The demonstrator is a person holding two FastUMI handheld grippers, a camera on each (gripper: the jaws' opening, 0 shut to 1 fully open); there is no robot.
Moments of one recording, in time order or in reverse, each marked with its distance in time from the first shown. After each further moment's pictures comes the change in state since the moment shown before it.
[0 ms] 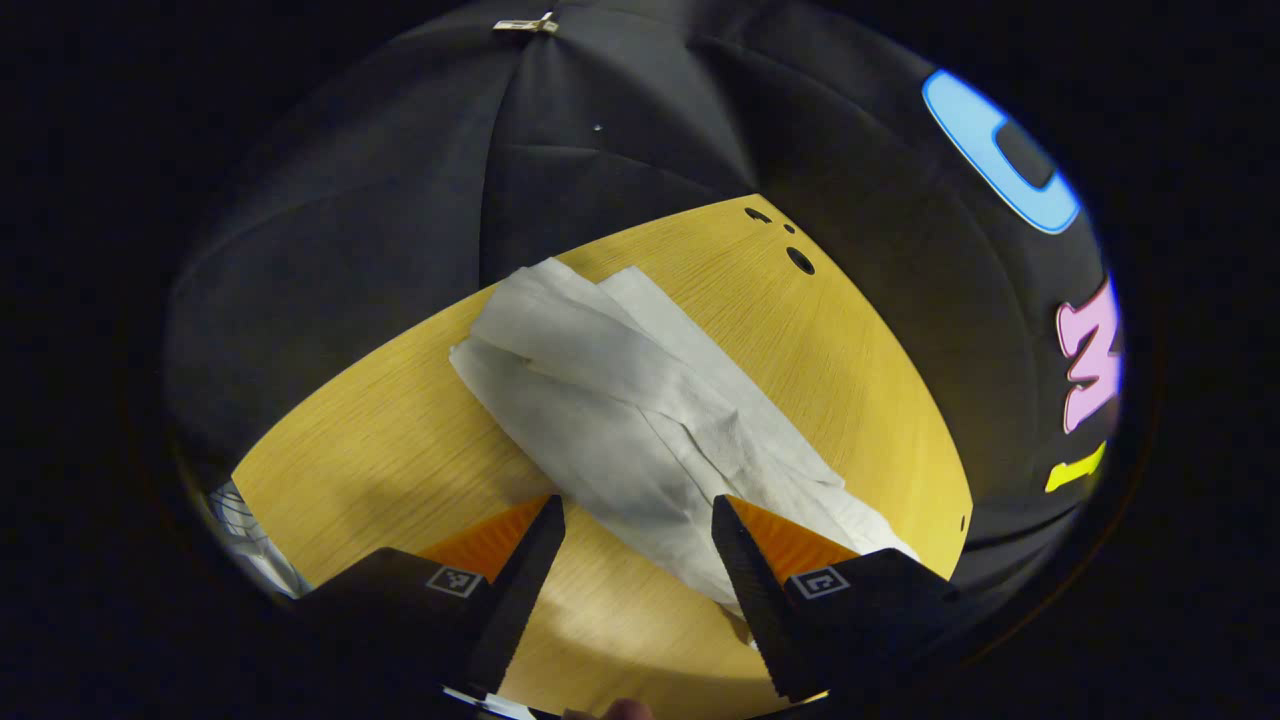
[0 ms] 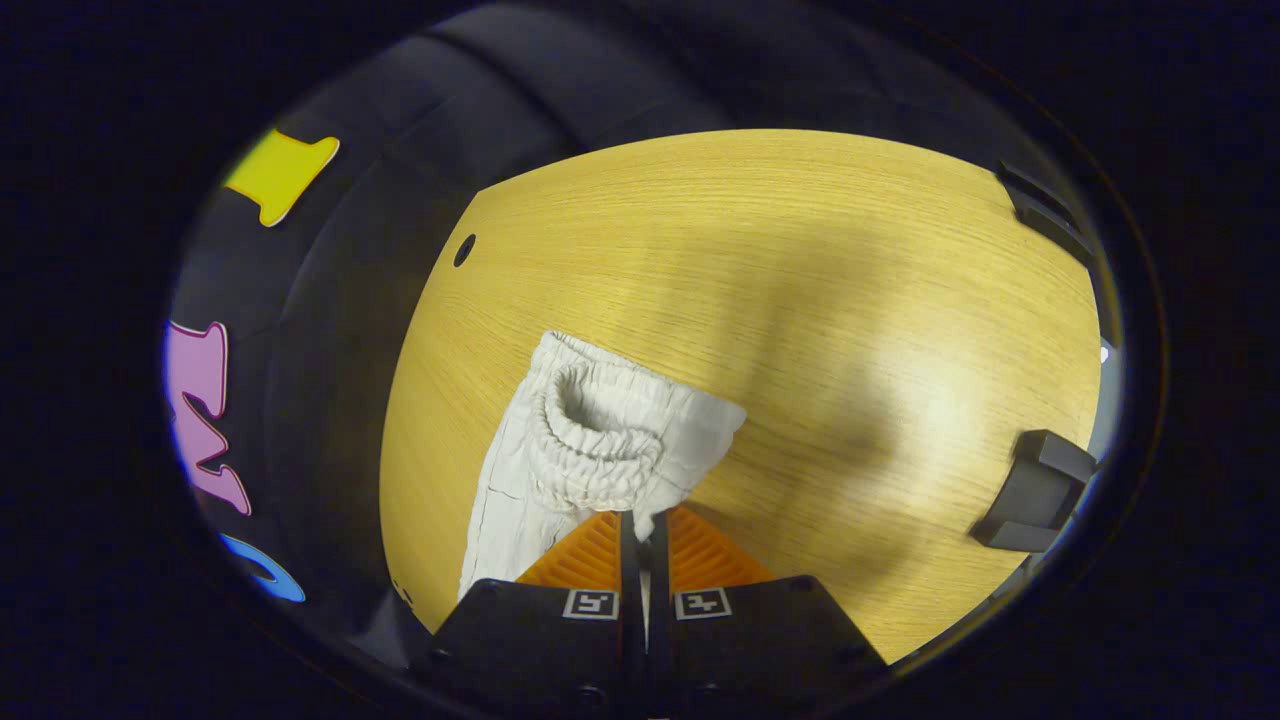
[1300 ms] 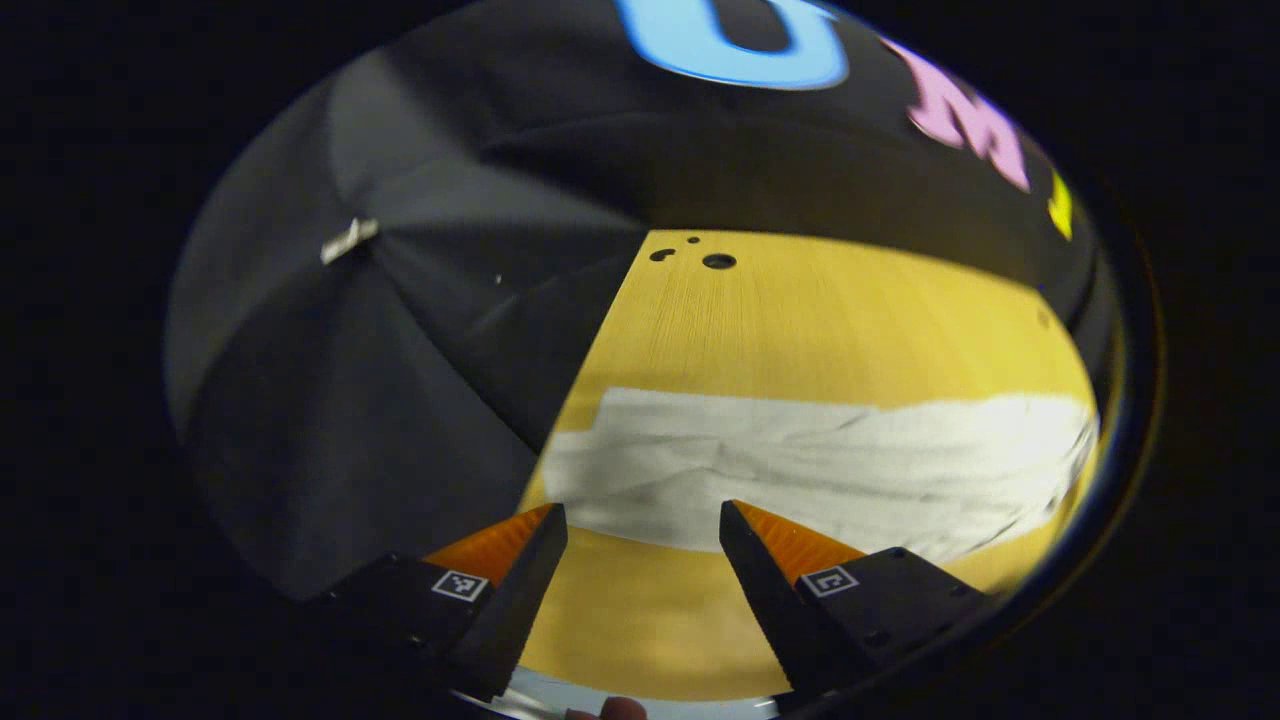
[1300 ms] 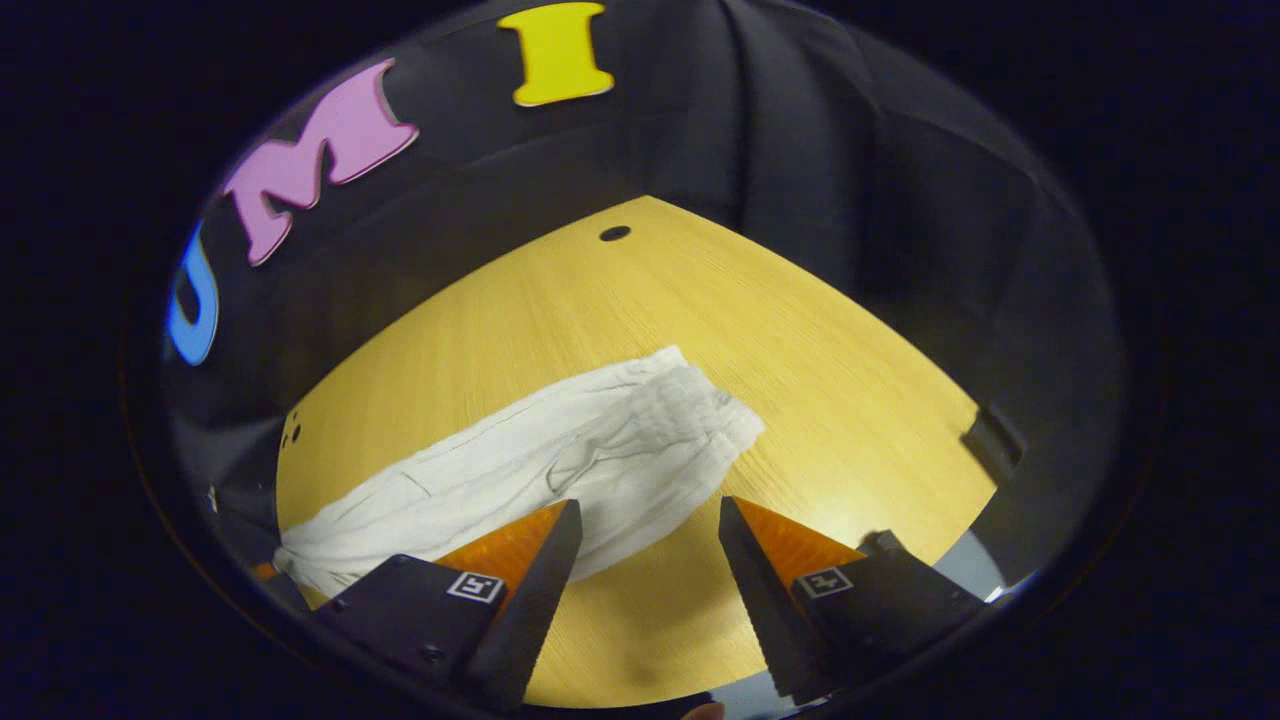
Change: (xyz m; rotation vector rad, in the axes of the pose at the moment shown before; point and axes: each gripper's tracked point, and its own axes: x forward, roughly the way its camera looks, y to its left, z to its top) left arm -0.051 -0.006 0.032 0.596 -0.161 0.104; right arm -0.088 0.006 -0.018 -0.588 -0.126 -0.009
